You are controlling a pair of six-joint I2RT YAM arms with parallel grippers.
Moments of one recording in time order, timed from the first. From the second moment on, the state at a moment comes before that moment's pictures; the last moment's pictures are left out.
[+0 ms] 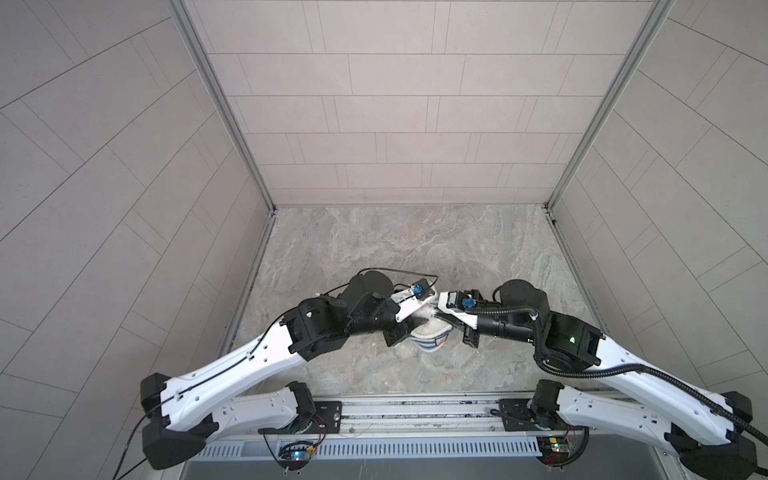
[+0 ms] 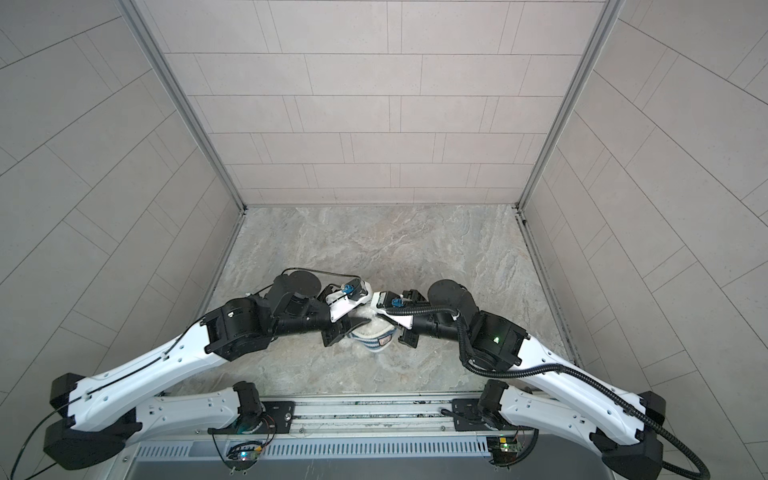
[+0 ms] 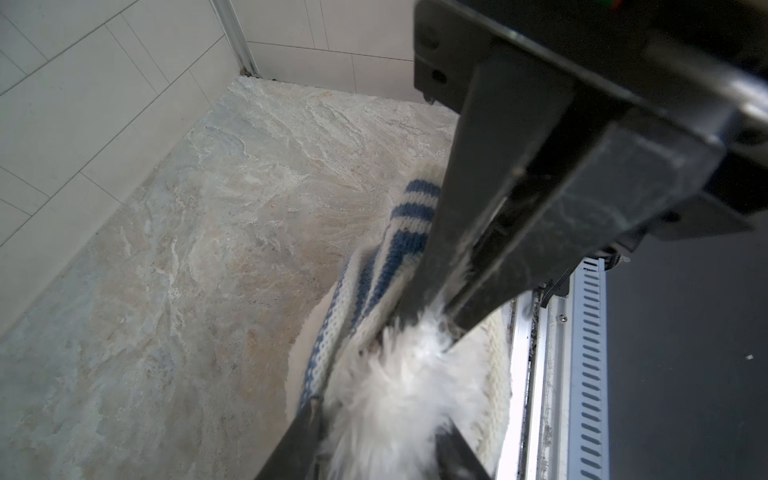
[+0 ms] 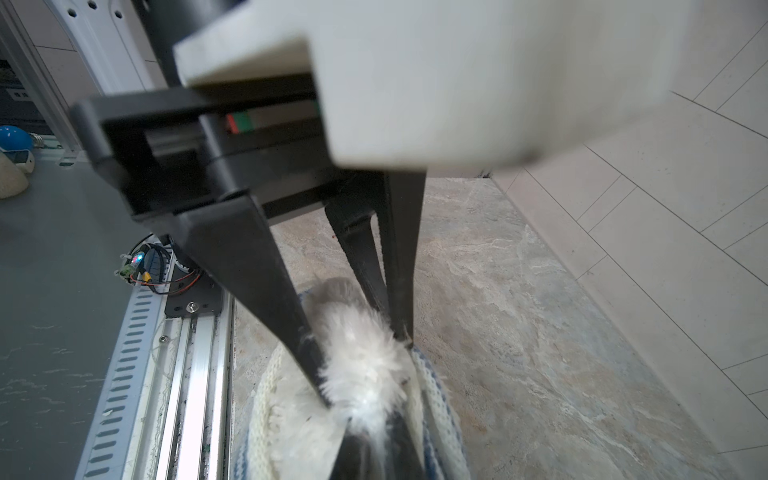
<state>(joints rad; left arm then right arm) -1.05 1.05 1.13 -0.66 0.10 0.15 0.94 0.85 0.90 -0.39 -0.21 -0.30</state>
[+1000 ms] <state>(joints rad) -0.98 0.70 0.75 -0.33 -0.02 0.02 0.97 0.53 0.58 -0.23 0.11 0.41</state>
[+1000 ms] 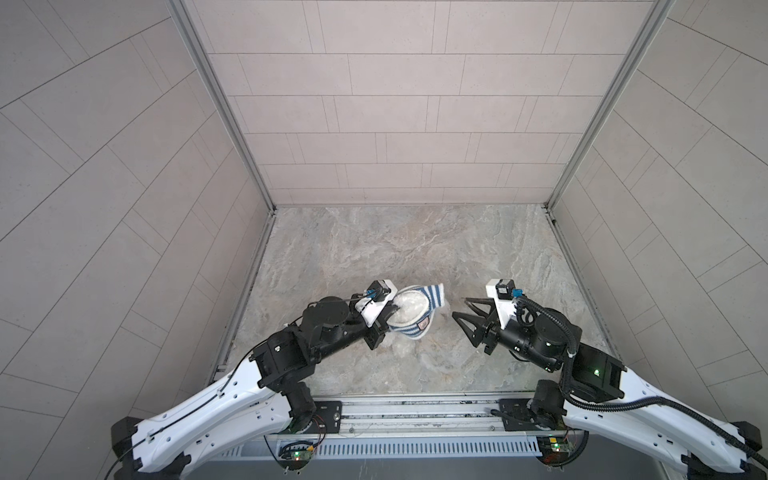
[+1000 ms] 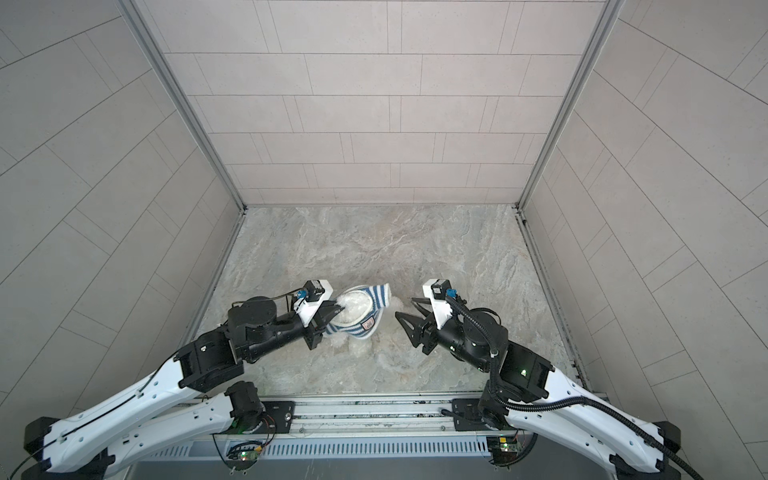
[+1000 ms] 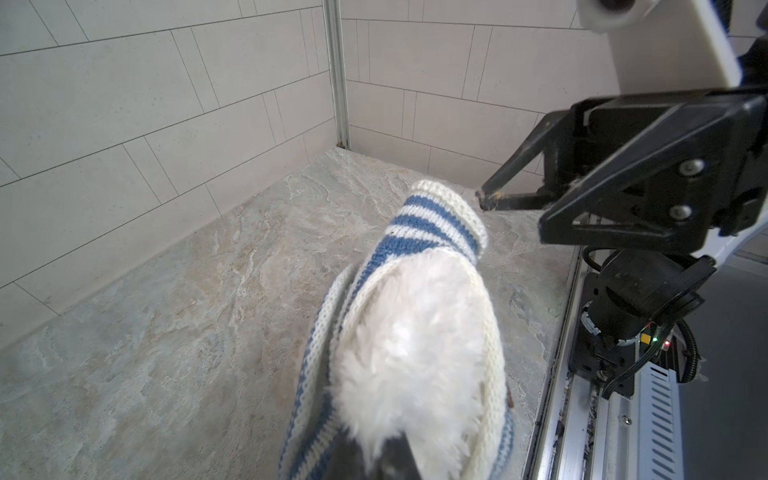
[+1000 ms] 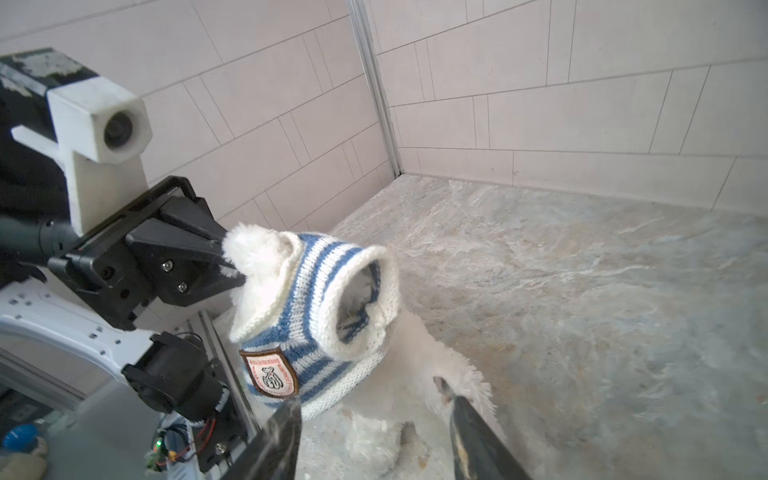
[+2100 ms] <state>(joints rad) -0.98 0.61 0.67 -0.26 0.07 0.01 0.92 0.71 0.50 0.07 0.02 0.64</state>
